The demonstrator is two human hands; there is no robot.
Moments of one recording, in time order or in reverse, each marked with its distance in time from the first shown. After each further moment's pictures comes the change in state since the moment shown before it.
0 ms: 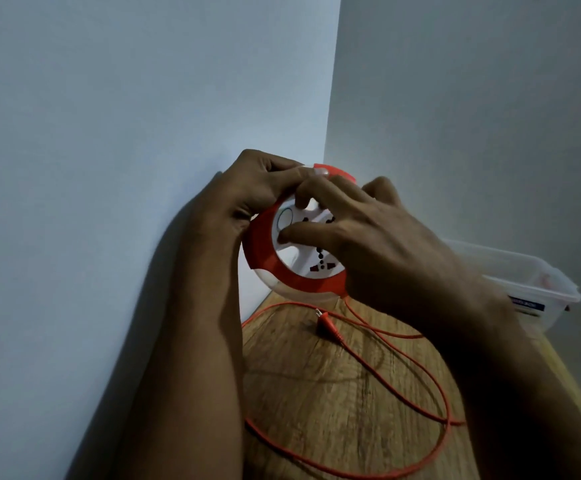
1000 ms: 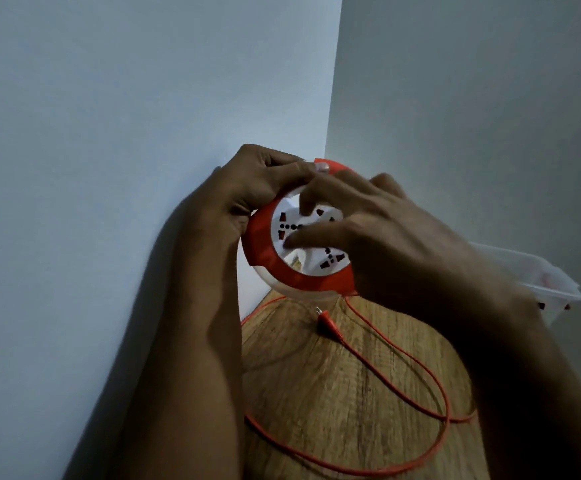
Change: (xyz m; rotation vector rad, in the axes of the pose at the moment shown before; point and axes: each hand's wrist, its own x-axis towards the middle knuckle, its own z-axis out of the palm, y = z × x) left_hand -0.003 0.000 -0.003 -0.015 0.000 0.002; right_hand -0.003 0.006 -0.008 0.050 0.012 -0.061
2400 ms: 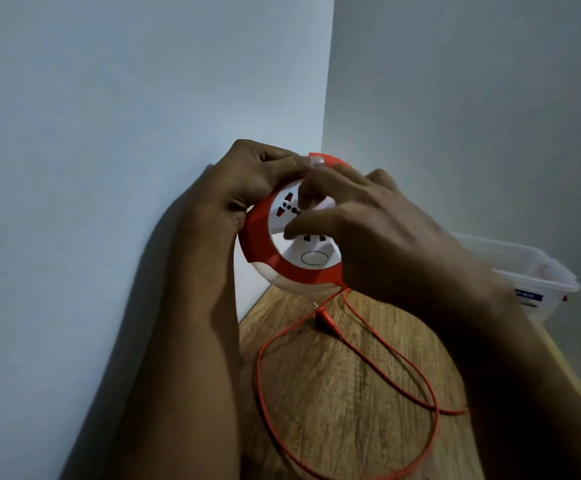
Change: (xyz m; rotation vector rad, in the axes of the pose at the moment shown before) left_hand 0.001 0.002 0.003 0.008 0.033 -0.014; right_hand 0.001 0.000 0.005 0.052 0.039 0.067
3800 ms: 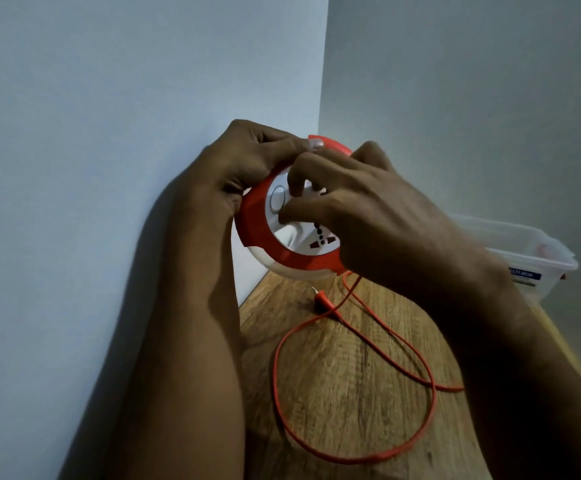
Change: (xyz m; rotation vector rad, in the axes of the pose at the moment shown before) left_hand -0.004 0.000 0.000 0.007 -0.035 -0.023; right_hand 0.003 -0.007 0.004 -0.082 0.013 -0.063
